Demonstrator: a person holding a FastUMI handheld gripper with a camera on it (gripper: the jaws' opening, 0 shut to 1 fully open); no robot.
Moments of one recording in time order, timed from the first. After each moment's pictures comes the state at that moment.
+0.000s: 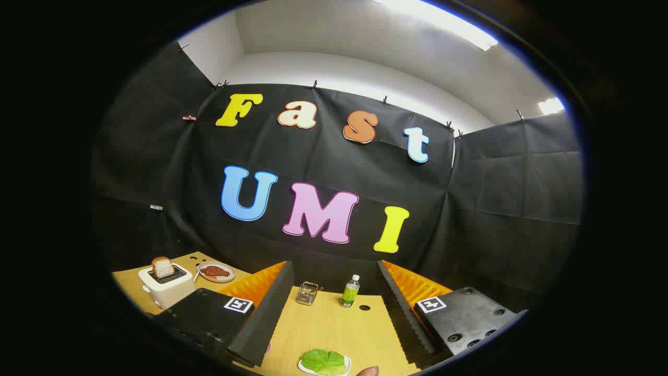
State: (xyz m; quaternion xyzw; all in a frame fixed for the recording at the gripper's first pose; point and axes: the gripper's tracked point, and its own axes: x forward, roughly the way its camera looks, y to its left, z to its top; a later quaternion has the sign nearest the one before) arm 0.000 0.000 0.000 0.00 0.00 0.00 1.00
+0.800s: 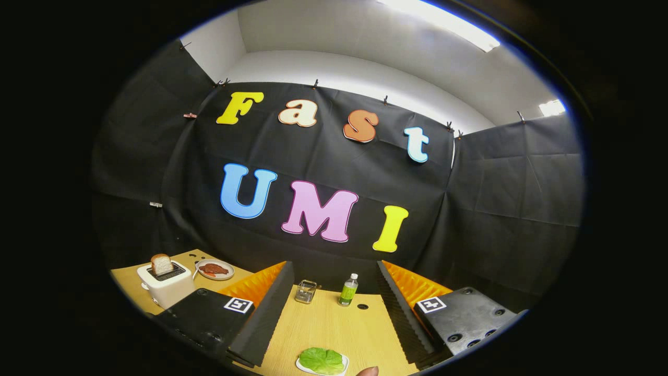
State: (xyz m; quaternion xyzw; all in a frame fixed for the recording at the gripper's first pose) arm 0.001 -0.001 -0.006 -0.01 0.01 0.00 1.00
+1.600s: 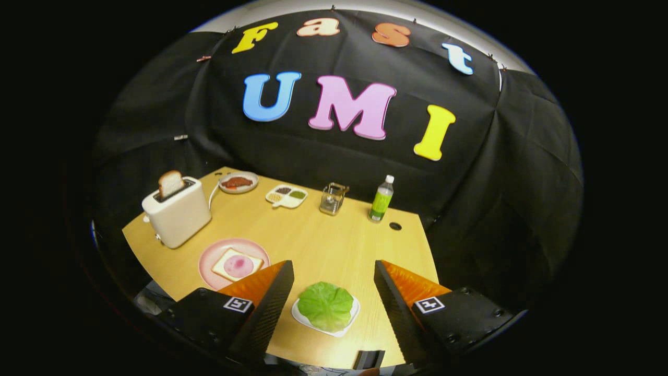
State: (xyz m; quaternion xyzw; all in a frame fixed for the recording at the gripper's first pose) arm 0.007 -0.005 -0.250 -0.01 0.30 0.13 0.94
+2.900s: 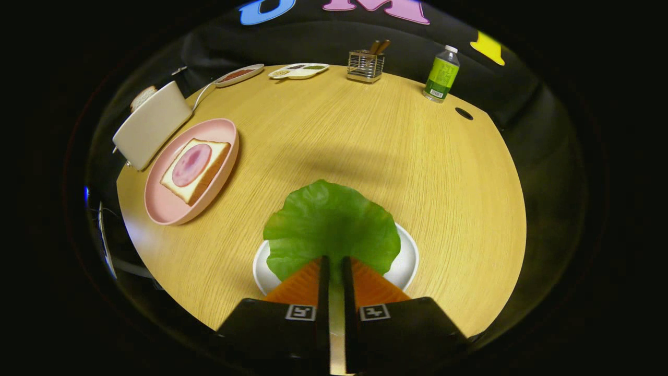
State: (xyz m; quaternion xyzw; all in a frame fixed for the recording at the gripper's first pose) arm 0.007 0.029 -0.486 -0.03 0.54 0.22 0.81
